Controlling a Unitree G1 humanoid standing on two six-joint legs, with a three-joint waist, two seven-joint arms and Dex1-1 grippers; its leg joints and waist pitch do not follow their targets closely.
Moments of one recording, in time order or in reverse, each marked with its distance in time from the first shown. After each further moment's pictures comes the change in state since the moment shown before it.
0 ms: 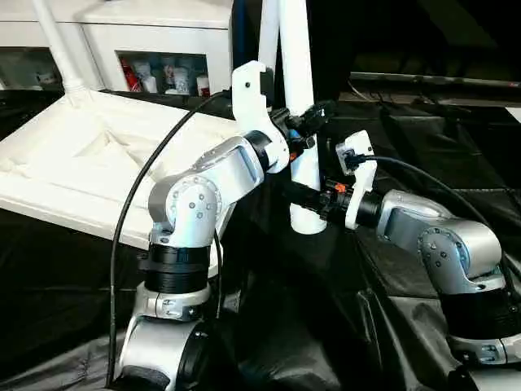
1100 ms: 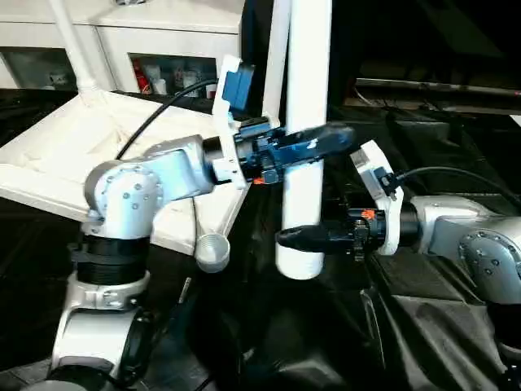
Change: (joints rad) left arm 0.005 0.299 -0.053 -0.046 -0.278 0.155 -0.708; right arm 0.031 -0.203 0.027 -0.165 0.243 0.137 0.397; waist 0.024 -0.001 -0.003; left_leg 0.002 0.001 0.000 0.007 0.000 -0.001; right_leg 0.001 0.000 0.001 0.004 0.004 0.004
